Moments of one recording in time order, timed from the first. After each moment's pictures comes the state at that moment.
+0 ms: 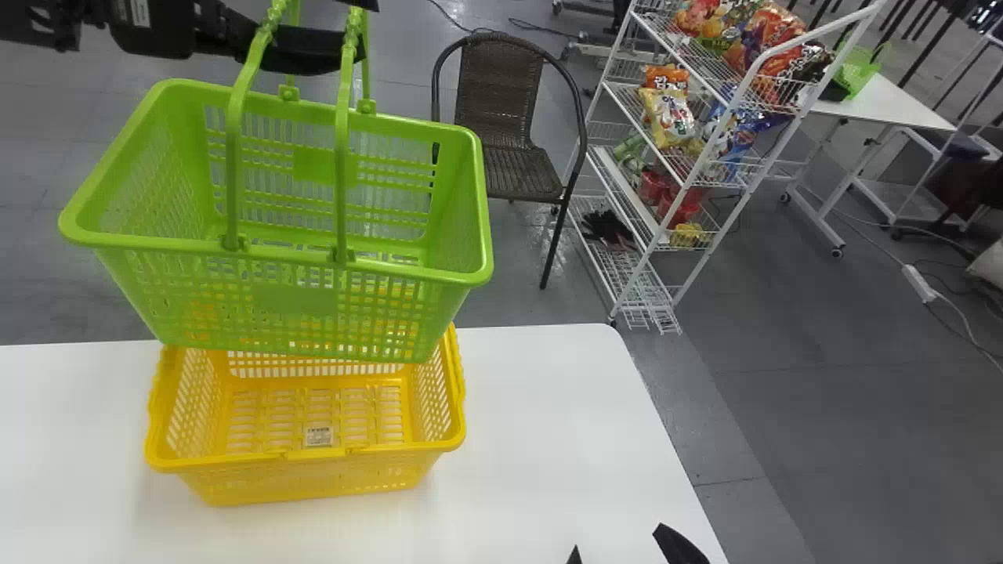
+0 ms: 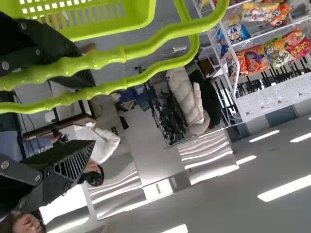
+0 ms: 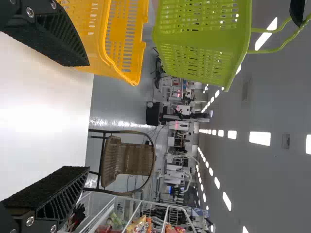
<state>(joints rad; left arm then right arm) -1.17 0.15 -0.01 -0.77 0.96 1.57 -0.58 0.71 -0.10 -0.09 -1.51 -0.06 -0.72 0.13</state>
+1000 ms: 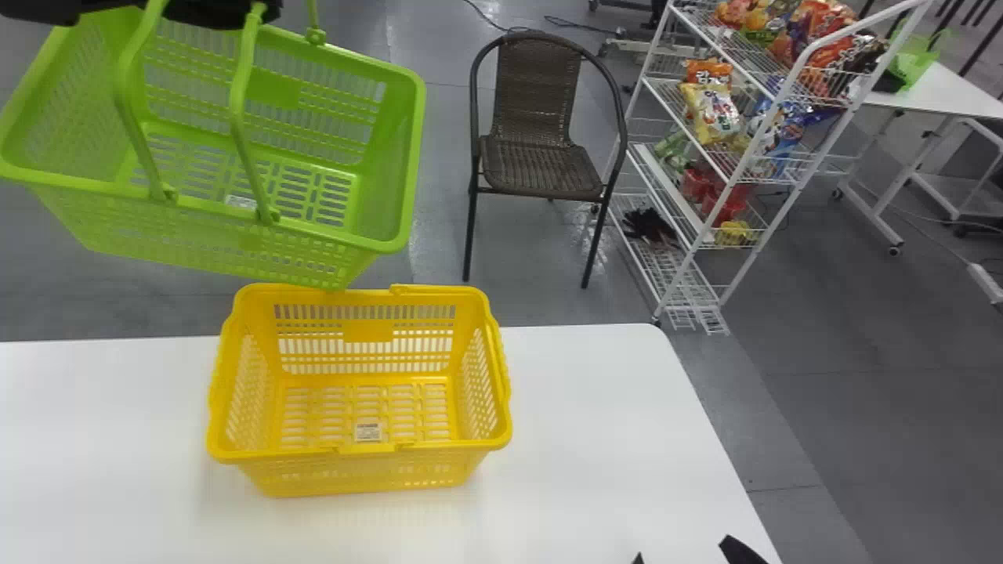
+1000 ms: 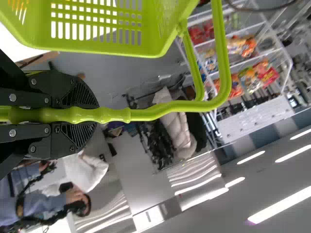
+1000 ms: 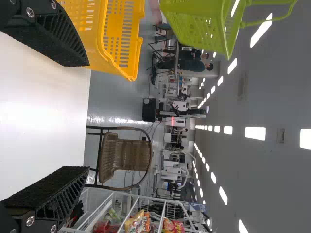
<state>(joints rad) -1.24 0.40 -0.11 -0.77 0.89 1.57 -0.71 0.72 -0.10 -0.10 -1.48 -0.09 -0.77 0.14</state>
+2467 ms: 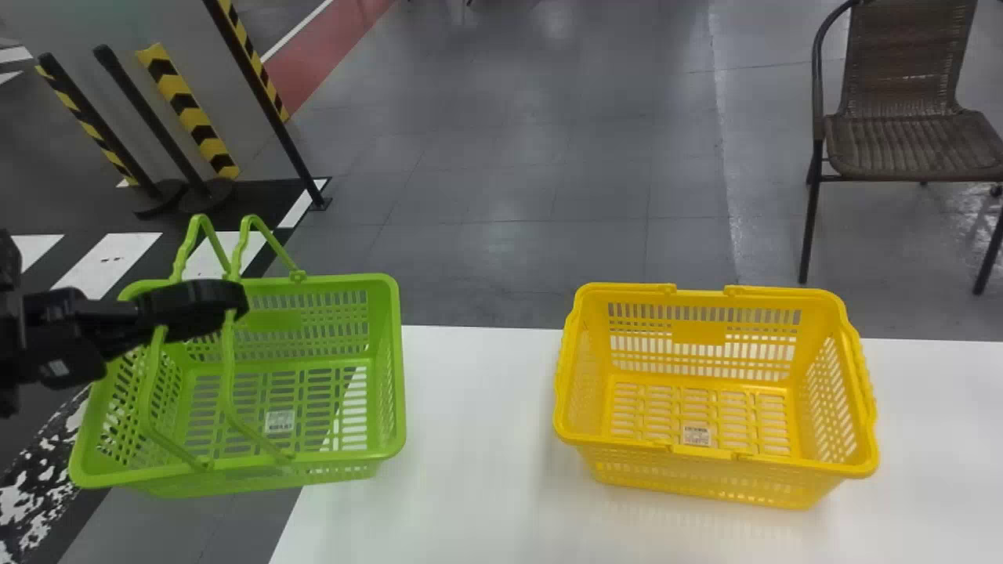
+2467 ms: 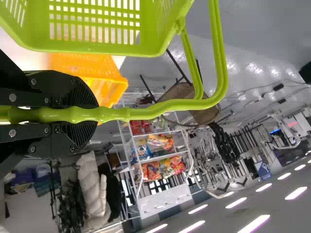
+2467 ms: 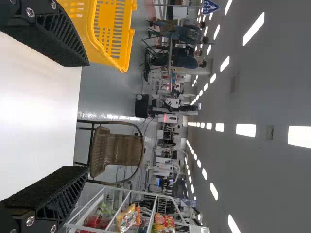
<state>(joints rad) -0.01 0.92 0.69 -1.34 1.10 1.57 -0.80 0.71 -0.12 -0.14 -1.48 -0.12 -0.81 0.16</state>
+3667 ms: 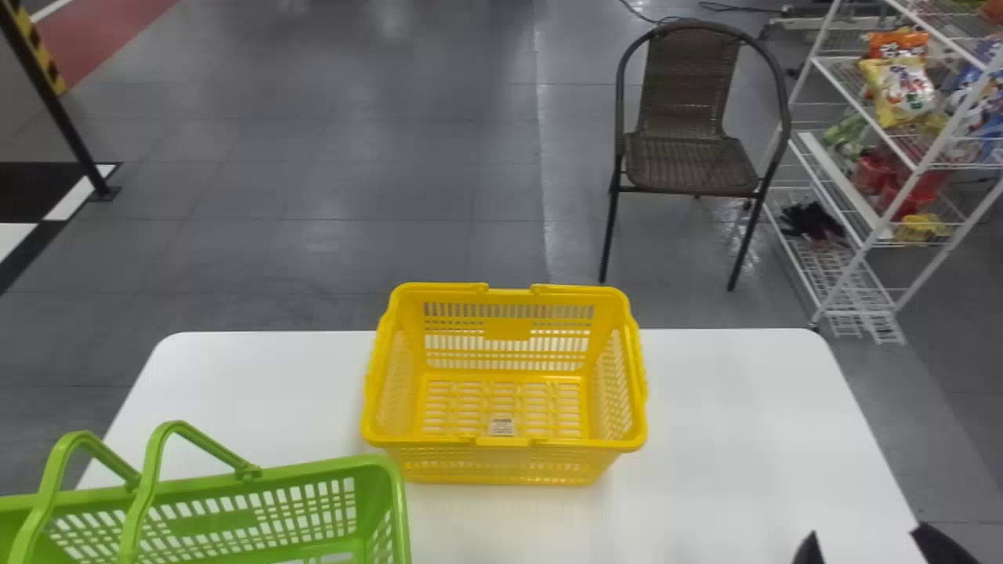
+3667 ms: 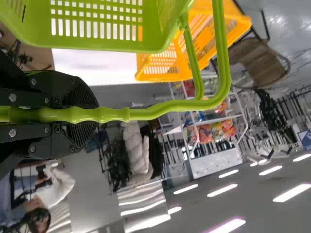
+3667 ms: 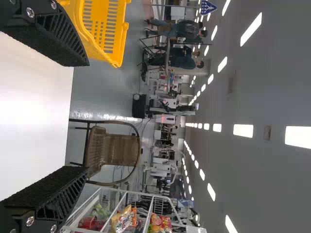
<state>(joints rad) 0.73 0.30 0.94 -2.20 1.62 1.57 -0.54 0.68 -0.14 -0.13 -1.53 -0.13 -0.74 0.16</state>
